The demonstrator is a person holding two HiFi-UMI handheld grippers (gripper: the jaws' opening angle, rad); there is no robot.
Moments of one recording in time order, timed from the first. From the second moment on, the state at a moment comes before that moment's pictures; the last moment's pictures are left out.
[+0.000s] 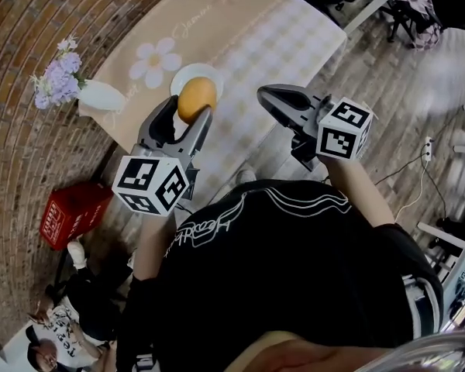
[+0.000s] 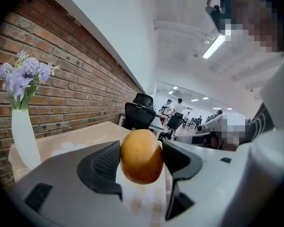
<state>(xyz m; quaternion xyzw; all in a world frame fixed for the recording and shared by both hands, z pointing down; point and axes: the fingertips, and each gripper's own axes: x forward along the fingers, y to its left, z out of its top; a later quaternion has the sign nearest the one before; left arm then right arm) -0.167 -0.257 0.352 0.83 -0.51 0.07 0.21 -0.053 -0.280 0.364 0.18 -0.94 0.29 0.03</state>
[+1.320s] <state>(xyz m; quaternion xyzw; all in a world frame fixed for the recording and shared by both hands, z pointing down) -0.205 -0.342 0.517 0.78 -0.54 0.20 0.24 -0.034 -0.316 0.452 0.22 -0.90 0.38 0.07</state>
